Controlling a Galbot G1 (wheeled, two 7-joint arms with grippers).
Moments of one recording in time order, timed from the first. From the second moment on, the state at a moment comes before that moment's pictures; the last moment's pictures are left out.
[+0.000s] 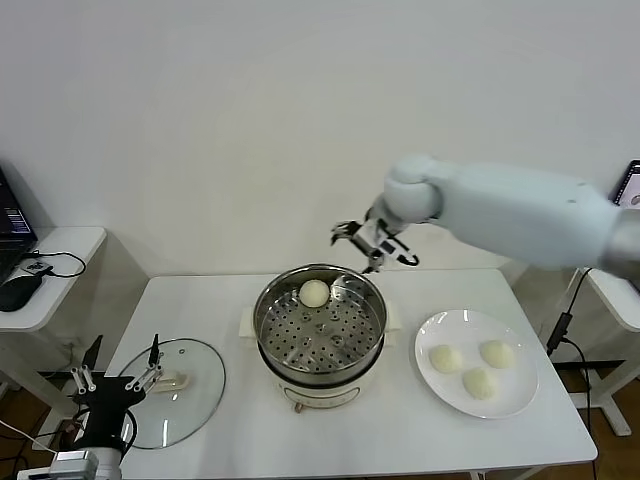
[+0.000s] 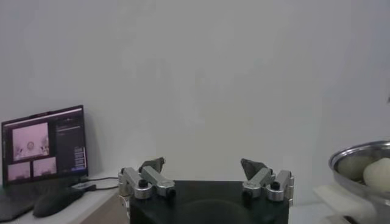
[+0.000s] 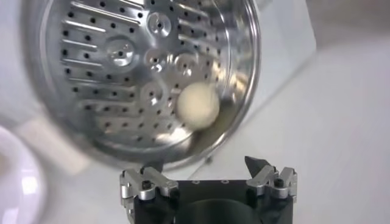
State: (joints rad) left arm 1.74 -1.25 -0.75 -2.22 -0.17 -0.03 -0.17; right arm 0.74 0.82 -1.40 1.55 0.16 -0.15 -0.90
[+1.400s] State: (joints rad) left arm 1.74 -1.25 -0.74 -2.22 -0.14 0.01 -0.17; right arm -0.04 0.48 -0.87 1.51 -0.08 -0.26 -0.92
